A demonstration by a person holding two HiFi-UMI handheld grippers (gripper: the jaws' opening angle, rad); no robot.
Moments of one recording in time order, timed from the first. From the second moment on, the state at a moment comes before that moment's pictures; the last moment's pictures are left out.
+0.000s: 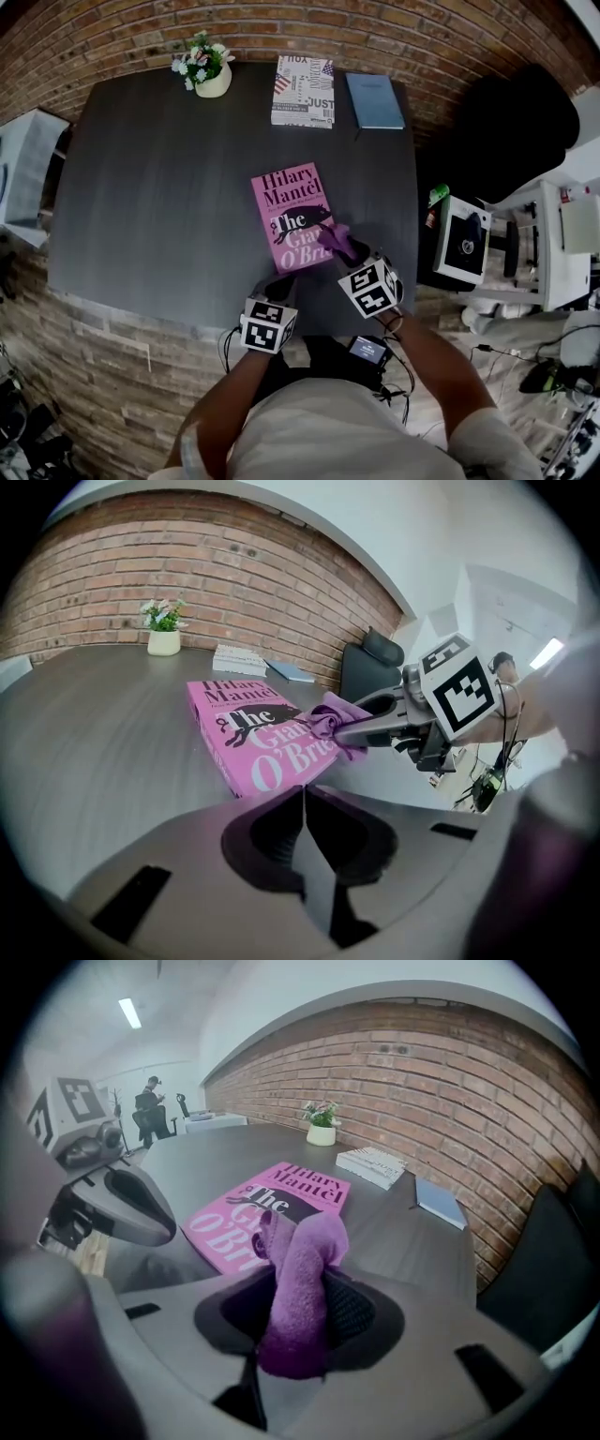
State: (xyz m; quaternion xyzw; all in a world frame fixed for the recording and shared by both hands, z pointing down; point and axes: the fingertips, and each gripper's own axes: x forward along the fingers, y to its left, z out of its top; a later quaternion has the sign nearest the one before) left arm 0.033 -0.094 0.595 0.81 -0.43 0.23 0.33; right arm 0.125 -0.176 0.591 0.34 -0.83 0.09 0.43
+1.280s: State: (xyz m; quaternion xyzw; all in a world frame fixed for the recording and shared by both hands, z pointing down) left arm 0.011 -0.143 0.524 0.75 -0.41 -0.11 0.50; right arm 0.005 -0.137 0.530 0.26 -0.88 -0.11 0.37
